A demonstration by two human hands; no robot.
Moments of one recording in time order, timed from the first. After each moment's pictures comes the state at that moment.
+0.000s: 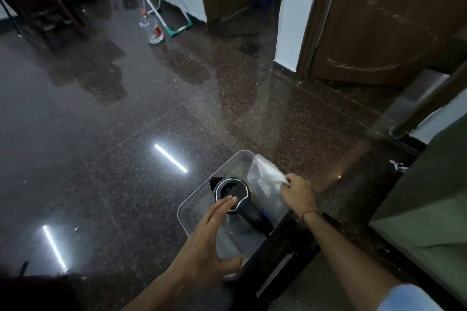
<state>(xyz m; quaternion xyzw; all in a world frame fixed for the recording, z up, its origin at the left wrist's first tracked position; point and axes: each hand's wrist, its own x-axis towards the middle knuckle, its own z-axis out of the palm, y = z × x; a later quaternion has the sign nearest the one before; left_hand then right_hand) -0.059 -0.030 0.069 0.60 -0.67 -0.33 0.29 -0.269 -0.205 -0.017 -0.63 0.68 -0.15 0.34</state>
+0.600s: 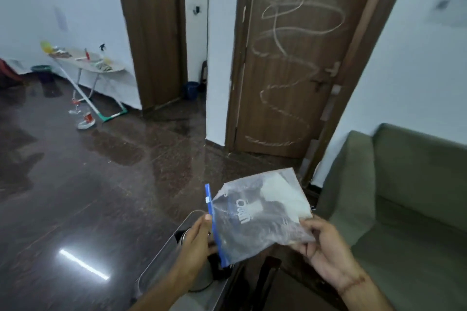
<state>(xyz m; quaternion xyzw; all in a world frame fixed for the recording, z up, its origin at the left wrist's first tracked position) -0.096 -0.036 0.187 0.51 -0.38 -0.62 0.46 -0.356 -0.028 0.226 -0.17 0.50 -0.55 0.65</state>
